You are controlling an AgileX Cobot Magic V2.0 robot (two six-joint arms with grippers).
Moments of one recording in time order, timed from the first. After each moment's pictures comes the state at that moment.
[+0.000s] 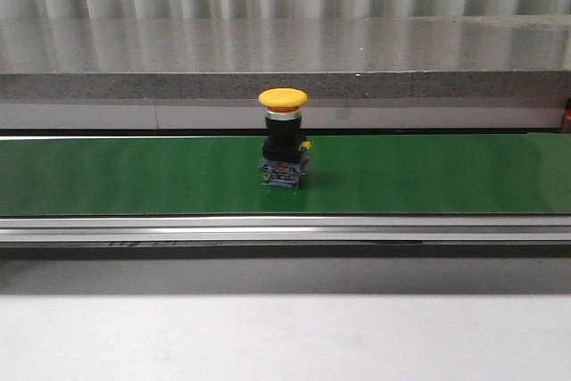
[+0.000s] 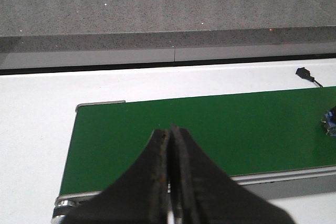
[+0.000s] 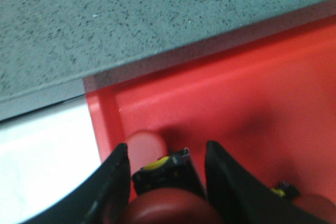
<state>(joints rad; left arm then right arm) 0.01 0.36 -0.55 -0.31 0.61 0.26 -0.42 1.97 -1.78 0.14 0.75 -0.02</state>
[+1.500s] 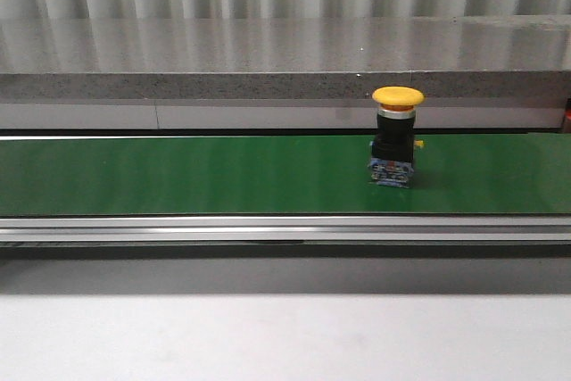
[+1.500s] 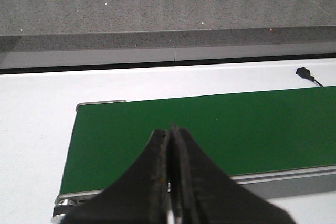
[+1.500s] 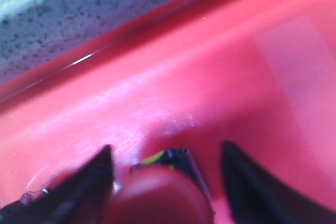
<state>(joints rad) 0.01 0.36 -0.55 -0.31 0.61 0.26 -0.53 2.29 -1.91 0.18 0.69 -0.01</state>
